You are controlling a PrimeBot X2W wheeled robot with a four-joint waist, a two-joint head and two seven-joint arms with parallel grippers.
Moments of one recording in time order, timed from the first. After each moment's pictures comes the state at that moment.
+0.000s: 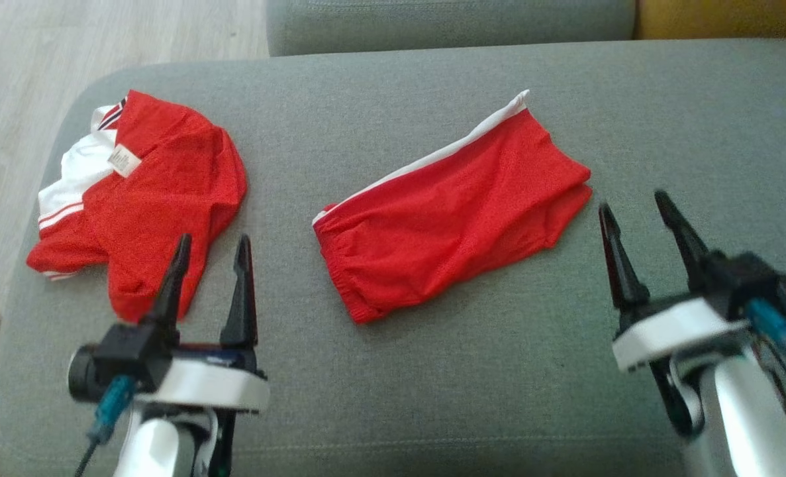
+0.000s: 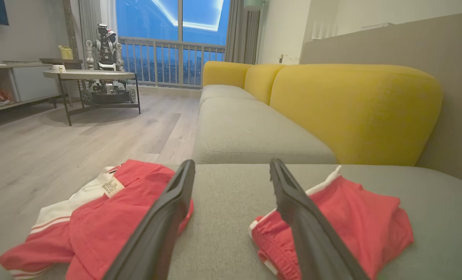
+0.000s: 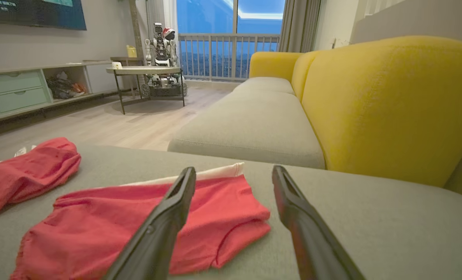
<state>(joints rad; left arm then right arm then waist) -0.06 0.08 -0.21 0.02 -0.19 0.05 -0.26 -0.21 -0.06 -0.02 0.17 0.05 0.13 -0.18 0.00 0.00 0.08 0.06</state>
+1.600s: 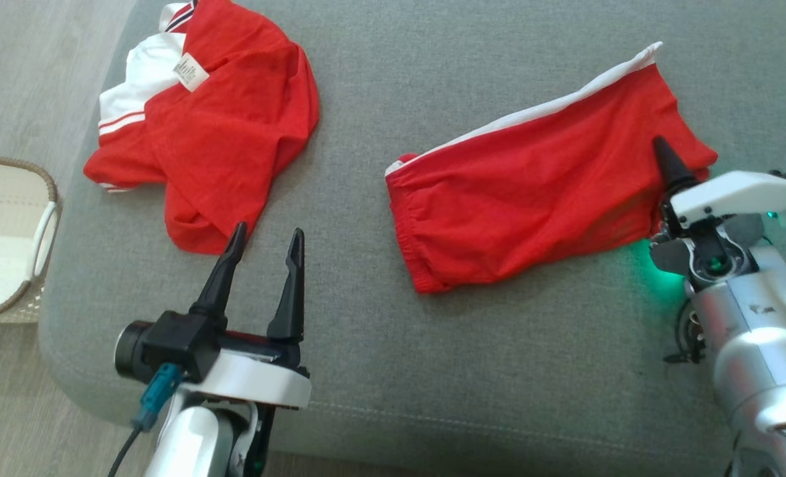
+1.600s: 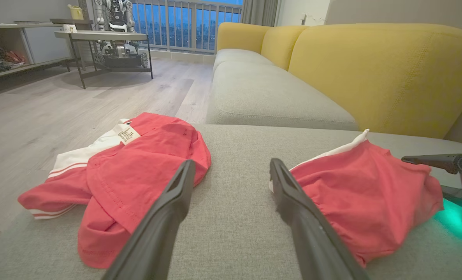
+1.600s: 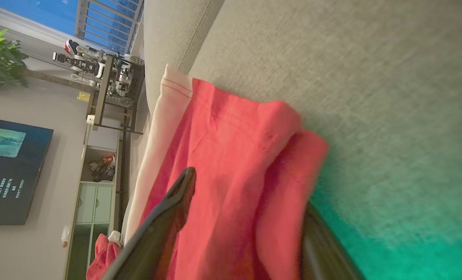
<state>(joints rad) -0.07 0.05 -0.28 0.02 -0.15 0.00 -0.26 -0.80 -0.12 -0.09 1.13 1.05 0.13 0.03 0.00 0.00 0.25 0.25</state>
